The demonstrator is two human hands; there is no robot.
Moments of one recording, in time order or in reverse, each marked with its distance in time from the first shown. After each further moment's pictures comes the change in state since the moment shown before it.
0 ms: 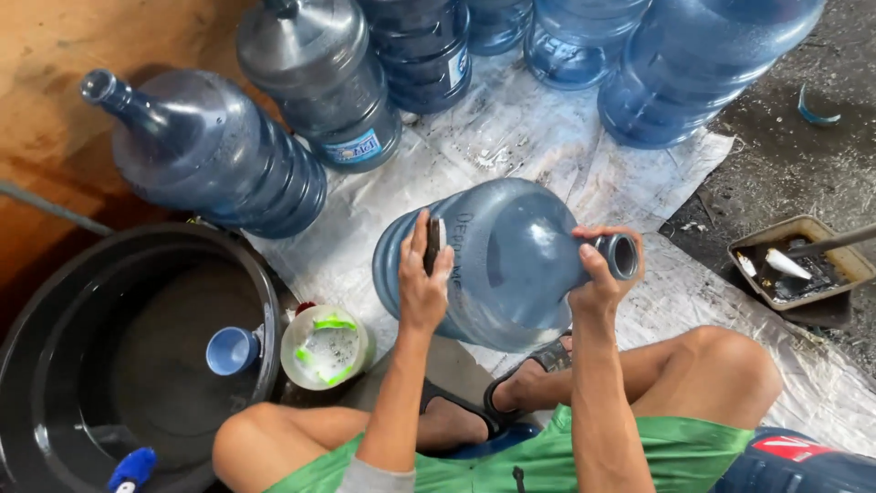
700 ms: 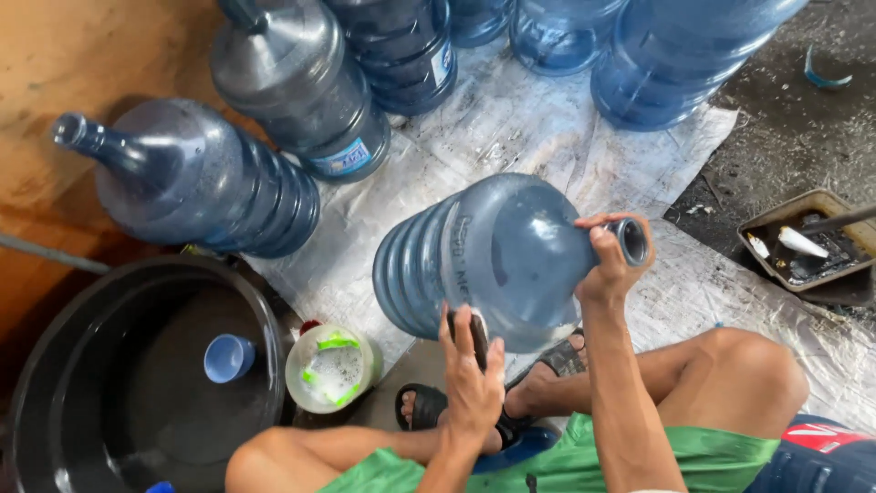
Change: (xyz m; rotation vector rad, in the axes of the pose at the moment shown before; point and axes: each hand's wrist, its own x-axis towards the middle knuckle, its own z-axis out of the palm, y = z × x) left_hand -0.094 0.019 0.029 0.215 -0.057 -0.042; right_hand 0.024 0.016 -0.002 -0.053 0.018 -0.058
